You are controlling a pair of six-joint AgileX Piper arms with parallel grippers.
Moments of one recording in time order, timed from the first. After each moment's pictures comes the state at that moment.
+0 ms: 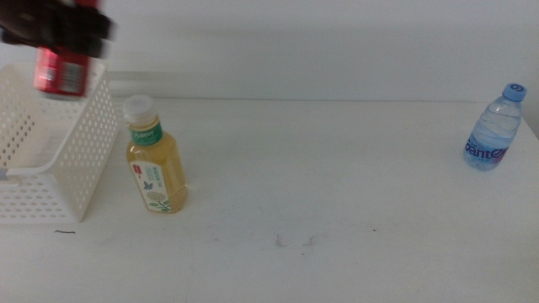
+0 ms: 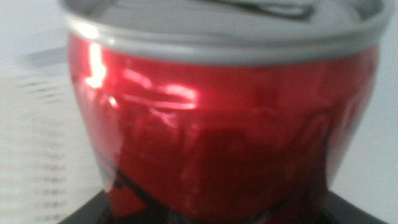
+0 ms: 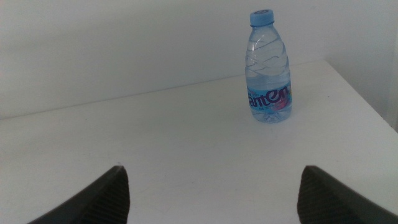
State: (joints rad) left arm -0.06 1.62 -1.59 0.02 0.95 0.08; right arm 0.05 0.00 0.00 -0.01 0.24 0.22
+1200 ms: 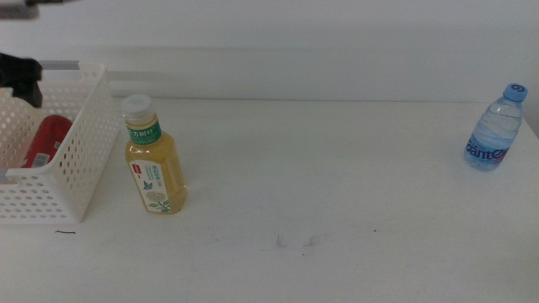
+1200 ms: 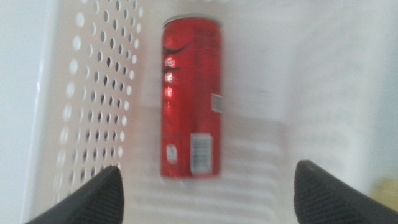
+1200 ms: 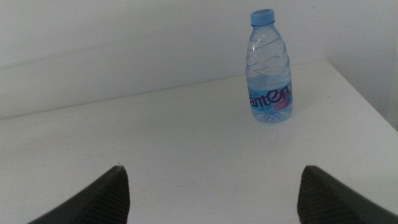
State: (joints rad) left arm 0.22 1.75 -1.55 -0.04 0.99 0.13; right arm 0.05 0.00 0.00 -0.01 0.24 0.22
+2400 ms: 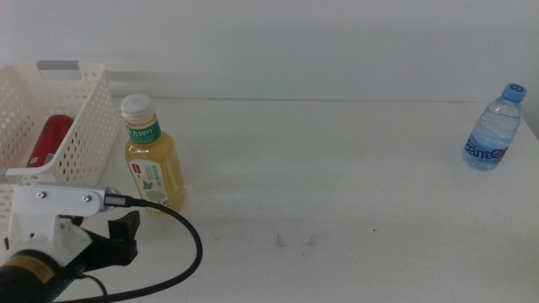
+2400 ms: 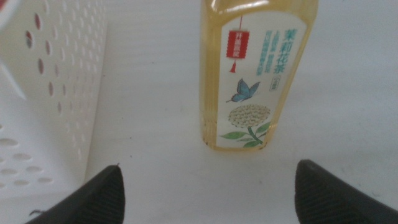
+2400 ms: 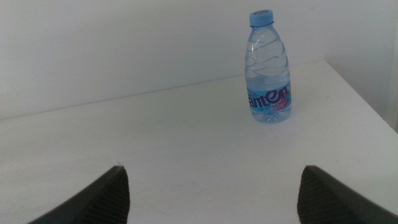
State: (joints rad) left arm -0.23 1.29 -0.18 -0.12 -0.54 -0.02; right arm 0.05 0.00 0.00 -0.01 0.24 0.22
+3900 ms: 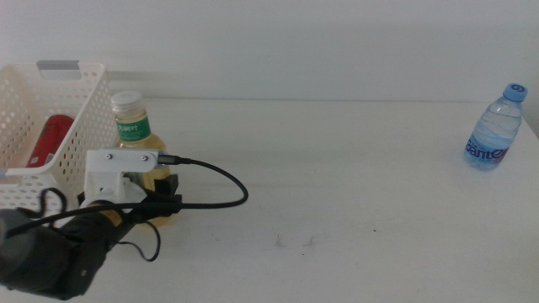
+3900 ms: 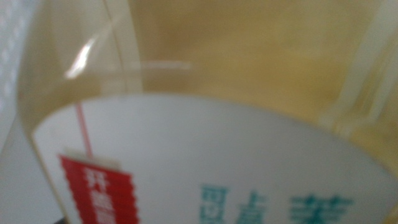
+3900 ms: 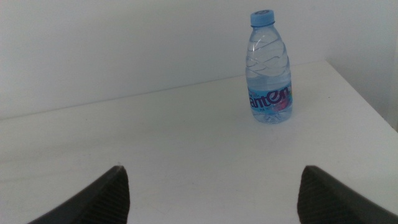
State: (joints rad) left arm -0.23 1.84 -0.49 -0.04 -0.84 -0.13; right arm 0.05 0.00 0.00 -0.01 0.24 0.22
